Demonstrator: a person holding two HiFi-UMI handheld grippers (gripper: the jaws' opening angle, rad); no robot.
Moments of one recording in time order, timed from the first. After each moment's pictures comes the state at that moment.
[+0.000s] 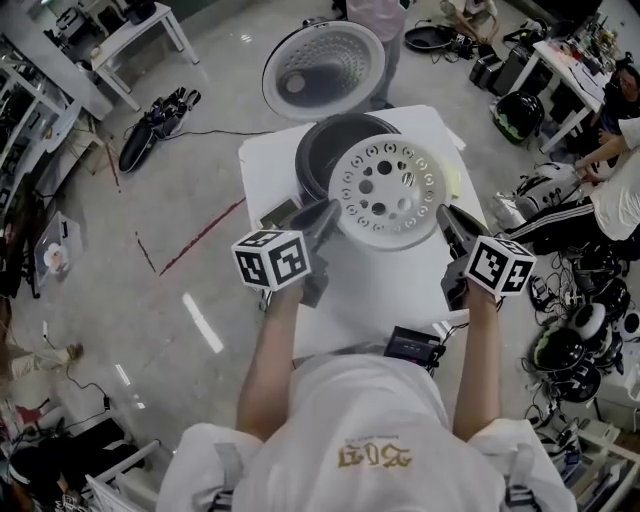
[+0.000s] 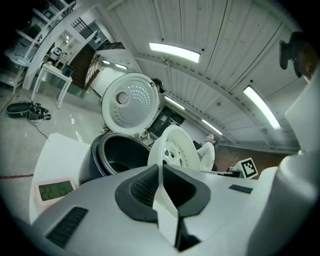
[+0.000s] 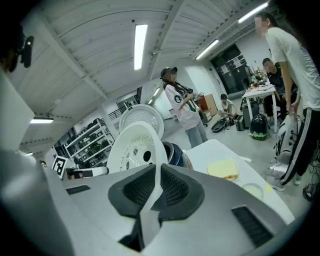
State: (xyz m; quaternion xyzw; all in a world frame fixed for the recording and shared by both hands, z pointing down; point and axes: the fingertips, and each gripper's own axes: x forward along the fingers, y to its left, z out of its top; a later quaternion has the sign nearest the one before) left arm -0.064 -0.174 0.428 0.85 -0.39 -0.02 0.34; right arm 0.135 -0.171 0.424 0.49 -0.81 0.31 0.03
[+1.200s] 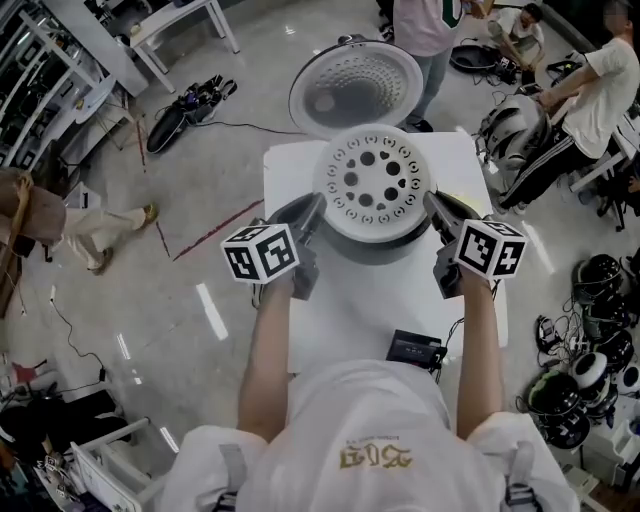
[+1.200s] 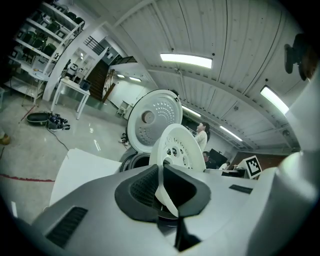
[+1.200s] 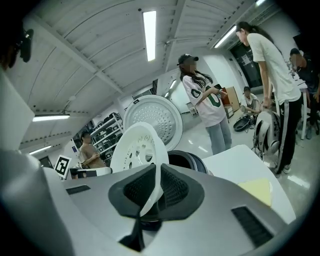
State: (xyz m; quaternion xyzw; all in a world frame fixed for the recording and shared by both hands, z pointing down) left arm -0.130 -0.239 0.431 0.80 -0.50 -0.04 0.33; right arm 0.065 -0.273 0.421 0.39 -0.87 0.30 0.06
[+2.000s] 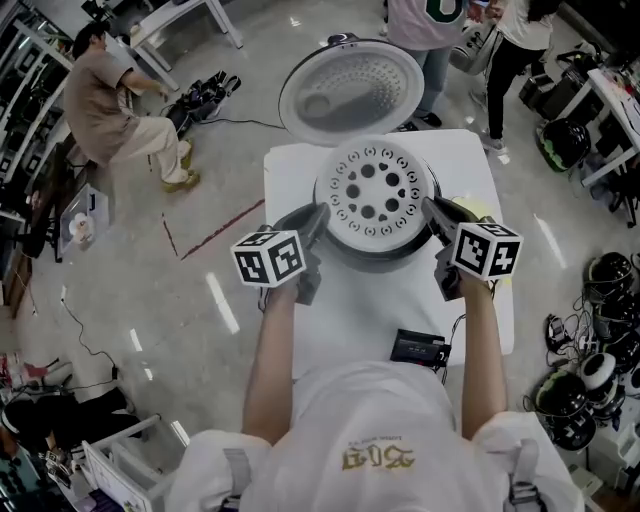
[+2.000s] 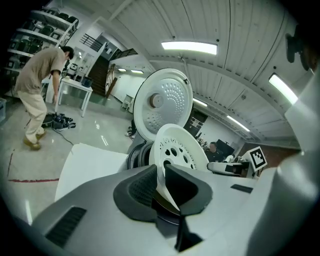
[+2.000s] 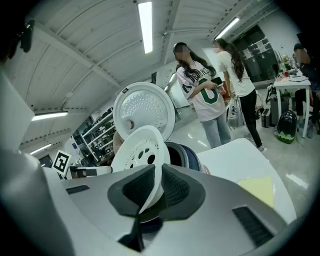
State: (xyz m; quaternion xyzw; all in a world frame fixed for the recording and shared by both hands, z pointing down) left arm -0.127 -0.258 0.474 0.79 -0.51 0.02 0.35; right arm 0.064 -0.297 0.461 0.38 -0.86 0.32 0.09
